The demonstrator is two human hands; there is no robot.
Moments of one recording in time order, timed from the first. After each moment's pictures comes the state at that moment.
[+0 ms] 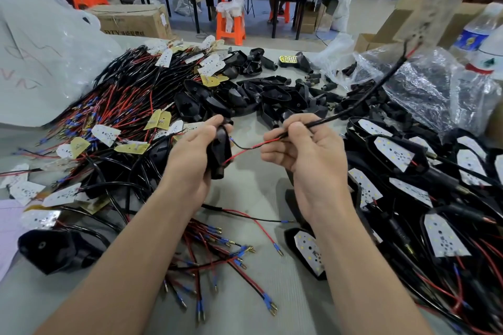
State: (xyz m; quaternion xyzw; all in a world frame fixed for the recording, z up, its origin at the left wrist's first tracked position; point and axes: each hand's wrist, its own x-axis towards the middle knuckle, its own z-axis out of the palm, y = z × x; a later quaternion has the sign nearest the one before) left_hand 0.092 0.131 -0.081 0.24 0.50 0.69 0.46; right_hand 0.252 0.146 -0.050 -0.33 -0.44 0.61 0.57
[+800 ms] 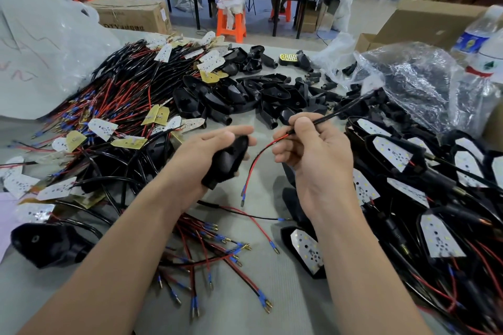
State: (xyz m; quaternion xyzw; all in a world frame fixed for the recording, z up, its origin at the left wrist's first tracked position) left_hand 0.086 0.124 -0.086 0.39 0.48 0.58 0.53; right_hand 0.258 0.150 -0.049 -0.33 -0.41 0.61 0.59
